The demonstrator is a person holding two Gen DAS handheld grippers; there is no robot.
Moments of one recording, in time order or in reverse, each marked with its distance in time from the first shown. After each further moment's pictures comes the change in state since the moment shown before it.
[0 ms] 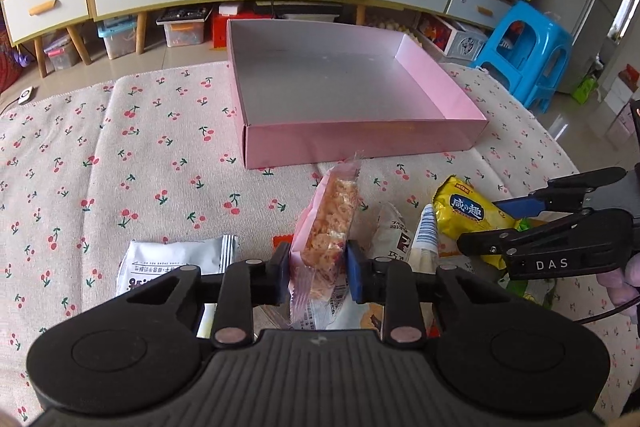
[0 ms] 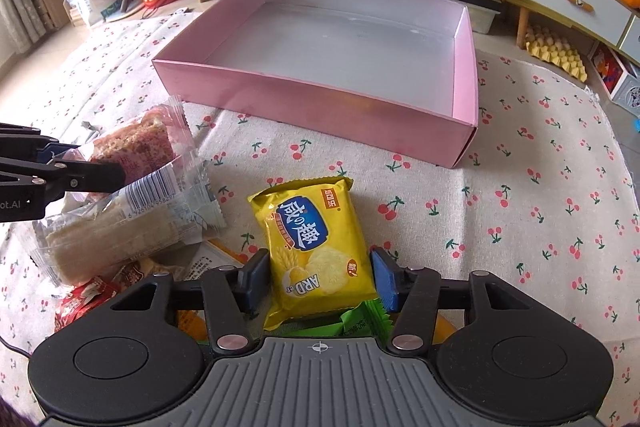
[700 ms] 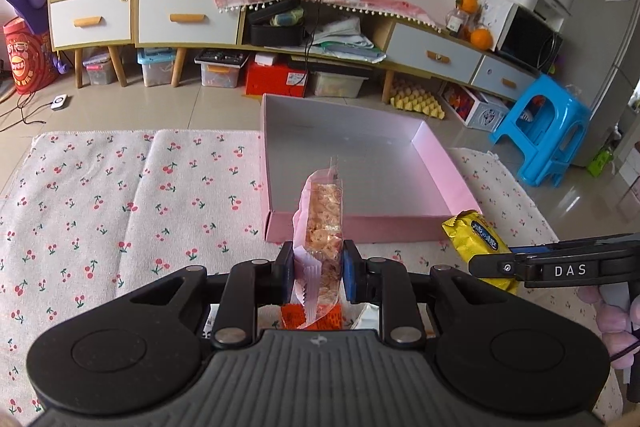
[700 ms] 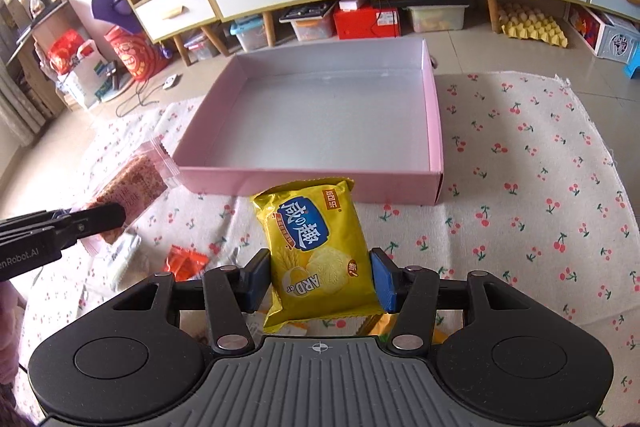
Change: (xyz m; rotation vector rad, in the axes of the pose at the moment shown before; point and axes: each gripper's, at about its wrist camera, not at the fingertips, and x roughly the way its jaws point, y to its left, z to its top) left arm -0.033 -0.001 0.026 -0.136 -0.156 0.051; right arm -0.046 -0.023 0.036 0.235 -0.105 0.075
